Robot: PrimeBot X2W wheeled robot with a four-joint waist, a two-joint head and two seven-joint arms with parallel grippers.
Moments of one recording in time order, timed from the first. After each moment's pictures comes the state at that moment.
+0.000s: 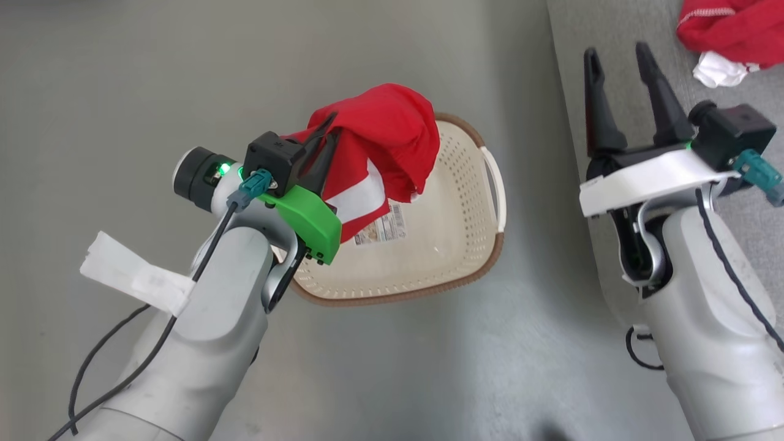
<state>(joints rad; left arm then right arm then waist) -0.73 0.04 -0.63 0.62 -0.33 -0.10 -0.25 -0.48 -0.11 0.21 0.25 0.29 0.00 -0.25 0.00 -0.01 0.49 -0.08</state>
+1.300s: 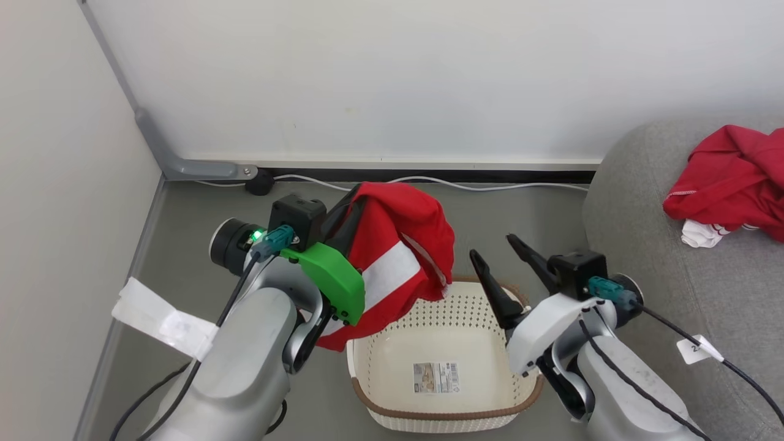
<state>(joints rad) -0.56 0.04 -0.68 0.51 -0.47 -0.07 -0.17 -0.26 -0.07 0.46 0.47 0.26 0.09 -0.20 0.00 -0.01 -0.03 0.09</state>
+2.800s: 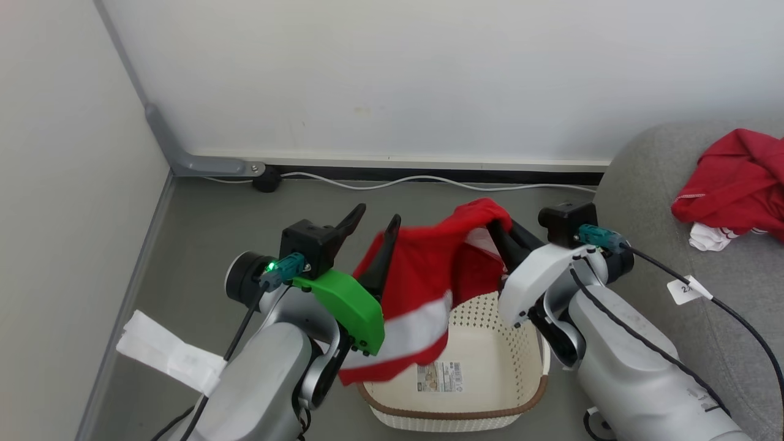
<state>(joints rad) -0.45 0.06 -0.72 0.28 -0.55 0.05 -0.08 -0.46 -0.06 0.53 0.67 0.36 0.10 -0.20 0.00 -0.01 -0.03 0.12</state>
